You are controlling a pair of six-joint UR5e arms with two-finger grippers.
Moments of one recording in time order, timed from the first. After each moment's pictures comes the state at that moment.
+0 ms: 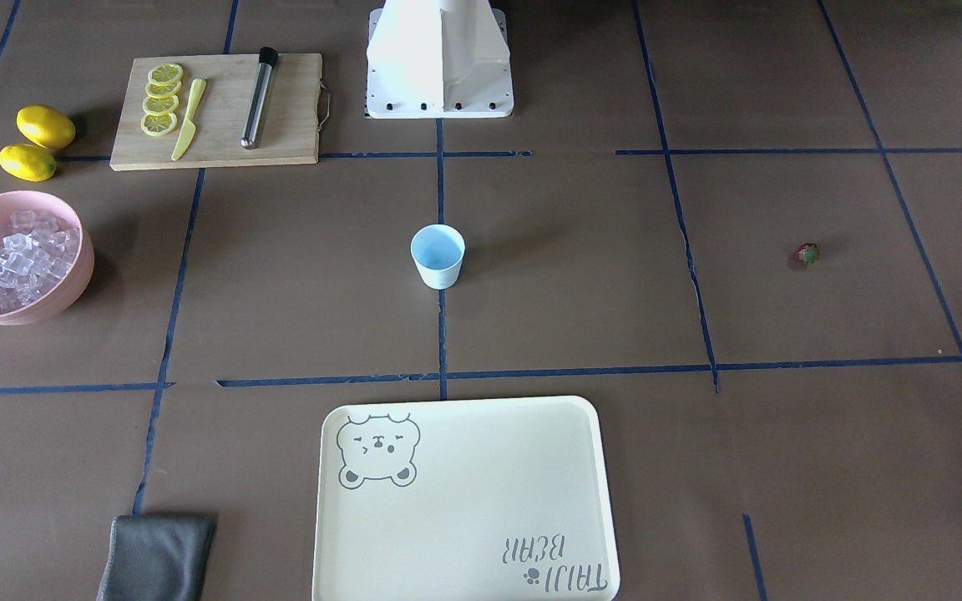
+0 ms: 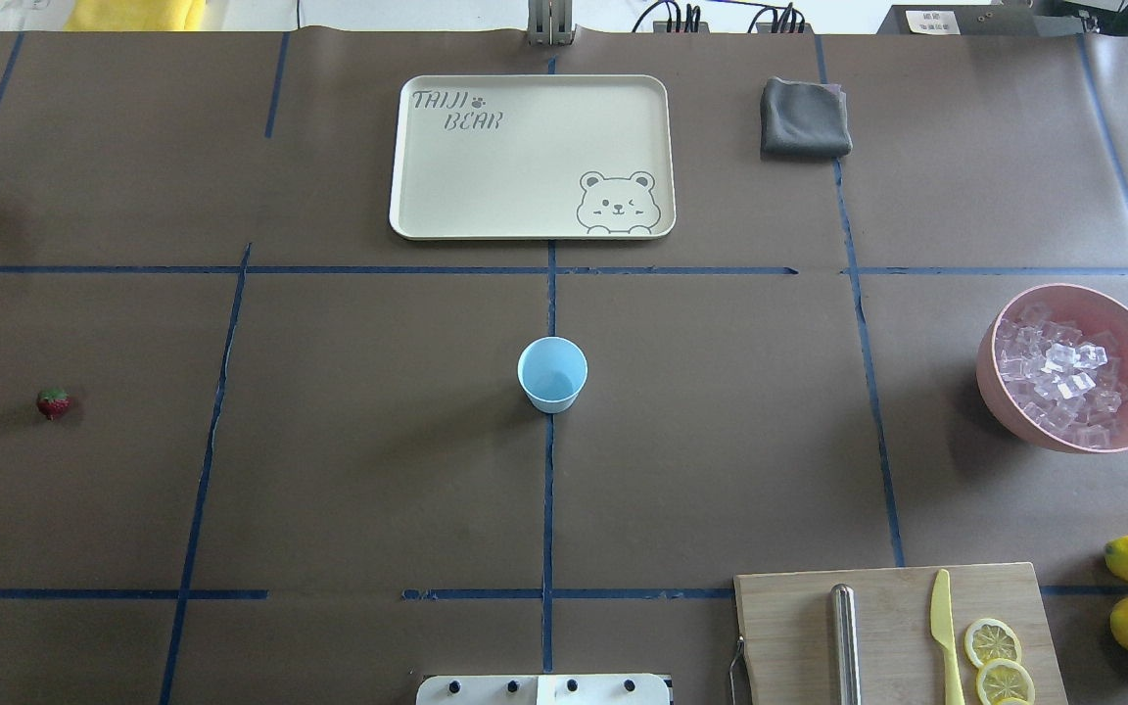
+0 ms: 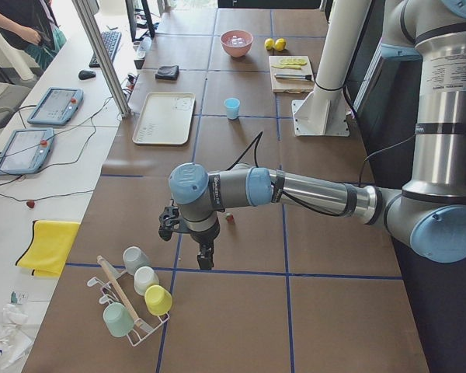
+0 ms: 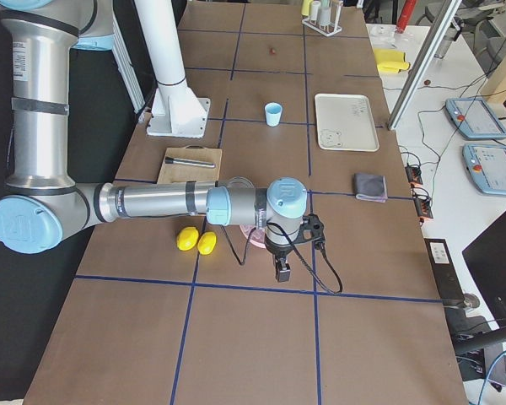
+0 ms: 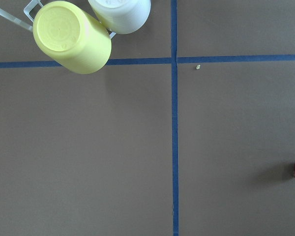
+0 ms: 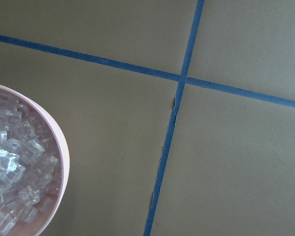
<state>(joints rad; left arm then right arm) -1.61 -1.55 -1.77 -1.27 -2.32 0.14 1.54 -1.66 1.76 -1.65 2.33 -0.17</state>
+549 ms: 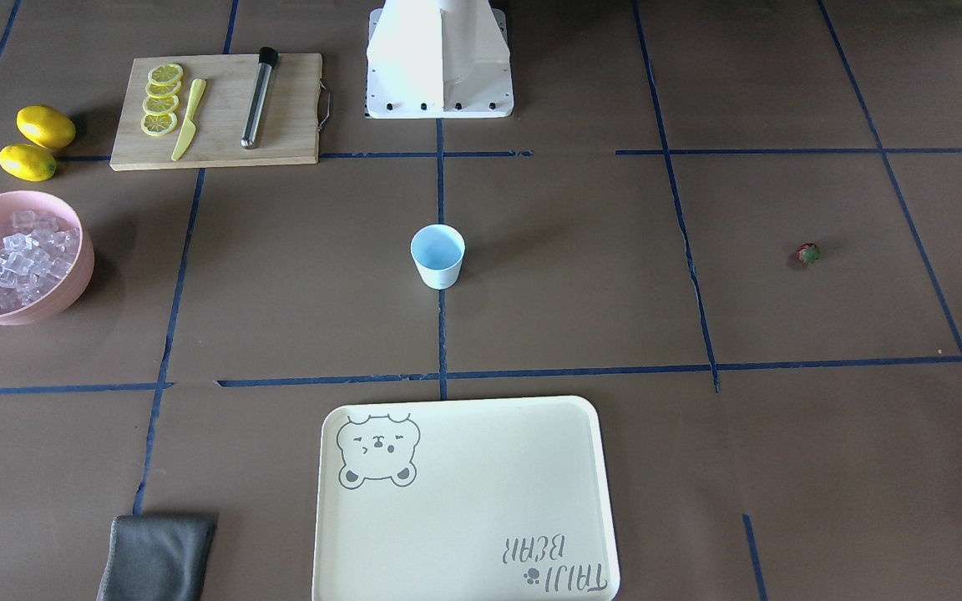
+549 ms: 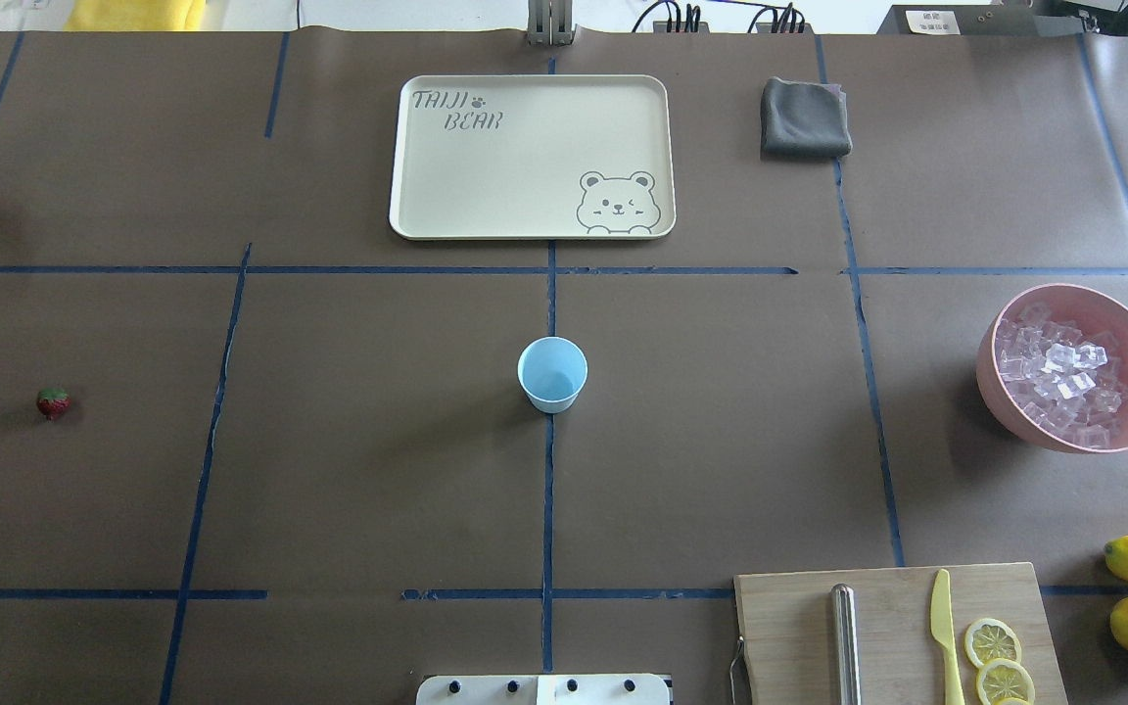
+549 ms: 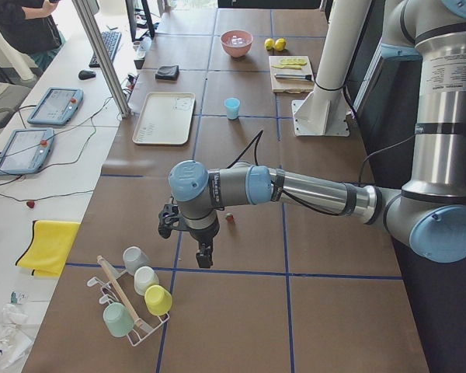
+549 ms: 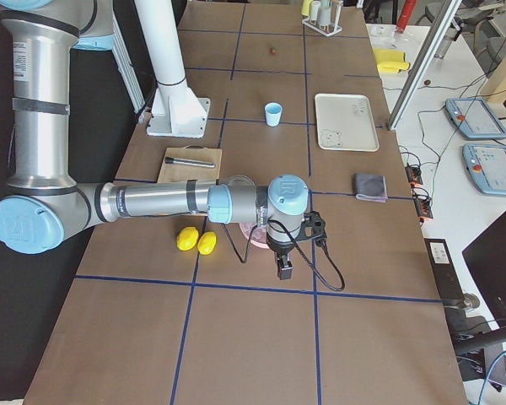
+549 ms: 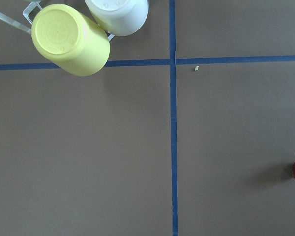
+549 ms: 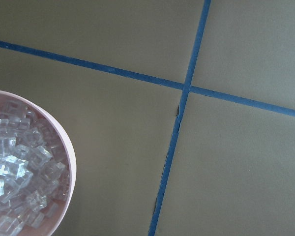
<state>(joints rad) -1.61 -1.56 -1.78 -1.27 -2.32 0.14 1.54 -1.65 1.77 -1.65 2.34 -0.17</state>
